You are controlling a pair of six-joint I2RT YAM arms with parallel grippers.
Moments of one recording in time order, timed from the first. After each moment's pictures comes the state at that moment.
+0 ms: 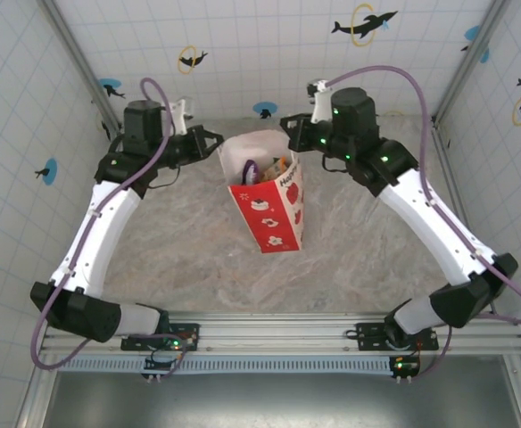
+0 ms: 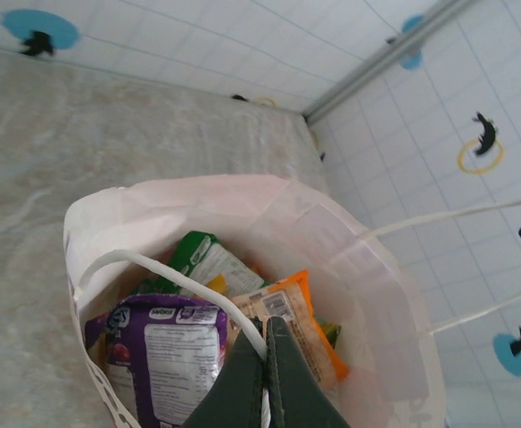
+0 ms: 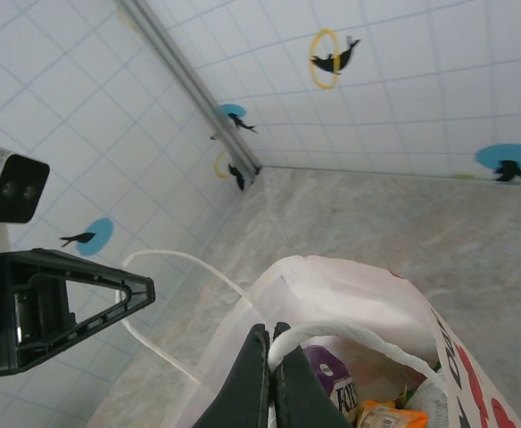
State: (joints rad) left arm -0.32 1.36 1.51 -0.64 0.55 -0.51; right arm 0.63 1.45 1.65 -0.51 -0.16 0.45
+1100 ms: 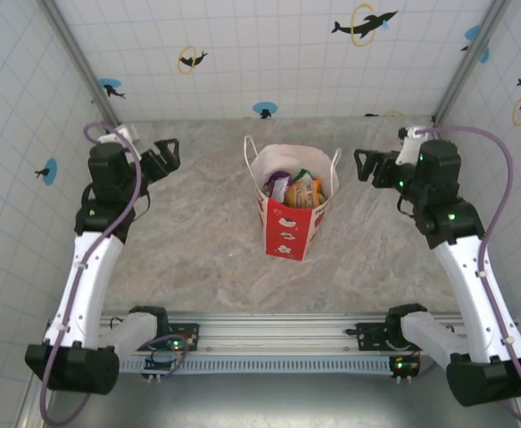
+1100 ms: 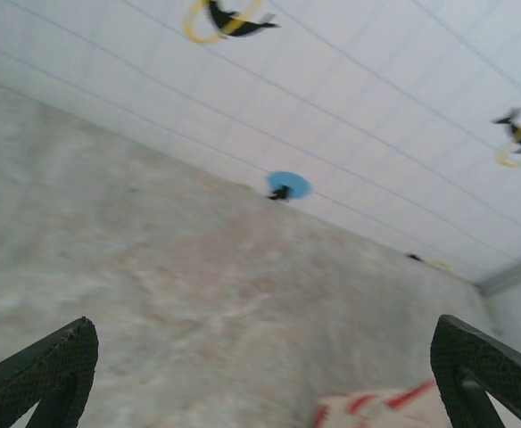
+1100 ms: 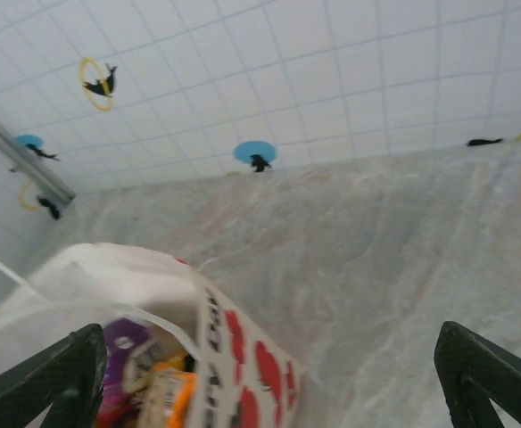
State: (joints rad) left arm -0.10 1.01 1.05 -0.39 0.13 -0.49; right arm 0.20 0.96 1.10 -0.51 -0.15 0.28
